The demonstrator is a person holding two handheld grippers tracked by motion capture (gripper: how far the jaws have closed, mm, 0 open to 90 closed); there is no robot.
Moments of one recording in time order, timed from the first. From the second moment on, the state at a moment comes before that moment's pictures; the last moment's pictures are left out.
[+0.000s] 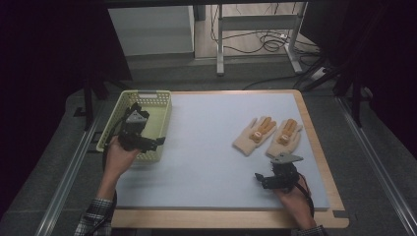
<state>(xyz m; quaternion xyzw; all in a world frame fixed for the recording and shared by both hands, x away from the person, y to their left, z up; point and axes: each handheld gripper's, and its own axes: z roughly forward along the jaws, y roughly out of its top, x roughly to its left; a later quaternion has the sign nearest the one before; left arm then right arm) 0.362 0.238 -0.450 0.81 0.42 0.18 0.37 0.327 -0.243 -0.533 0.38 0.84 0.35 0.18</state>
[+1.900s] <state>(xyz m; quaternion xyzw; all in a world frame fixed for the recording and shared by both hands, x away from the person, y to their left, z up) 0.299 0.159 -0.551 0.84 0.39 0.14 0.35 0.442 -0.215 -0.516 0.43 0.81 0.35 0.21</state>
